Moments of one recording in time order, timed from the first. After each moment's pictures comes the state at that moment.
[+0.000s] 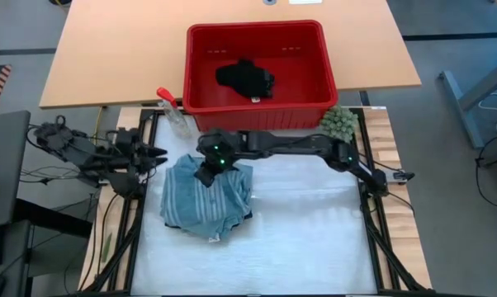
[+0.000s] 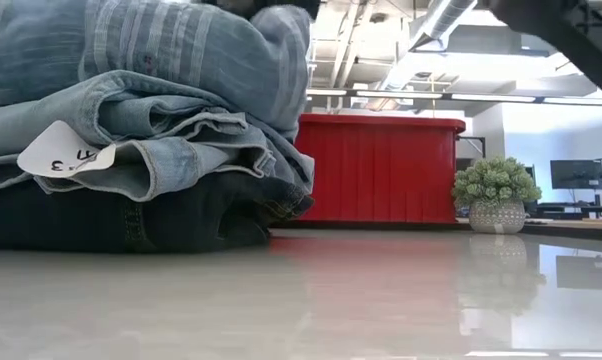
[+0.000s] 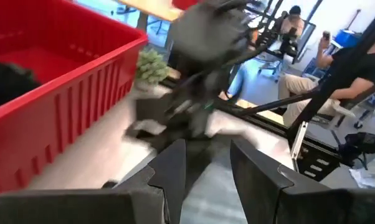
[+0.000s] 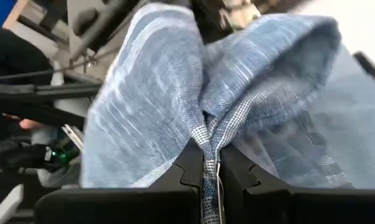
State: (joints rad) left arm -0.51 0.58 1.04 -0.73 -0.69 -0.52; right arm -0.06 2.29 2.26 -0.57 -0.28 0.61
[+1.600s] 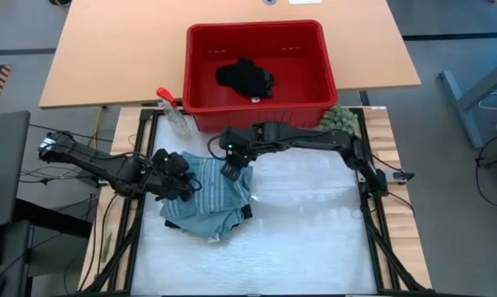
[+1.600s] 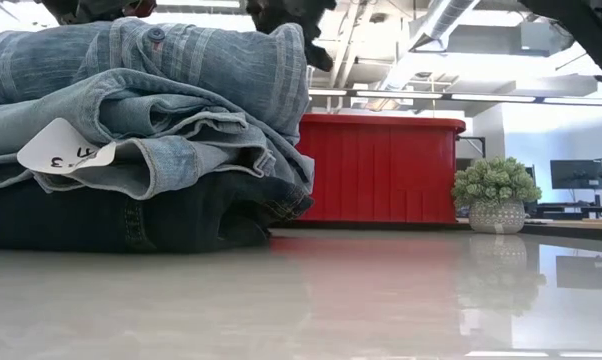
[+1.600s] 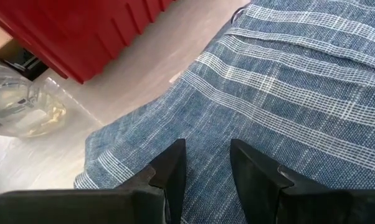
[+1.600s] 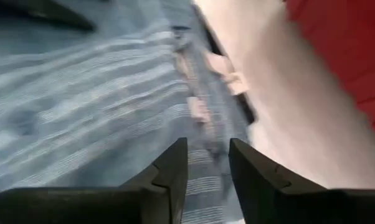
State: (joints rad) left arm -0.31 1.03 0.88 -0.92 -0.66 -0.83; right arm -0.05 2.14 2.26 -1.10 0.11 0.40
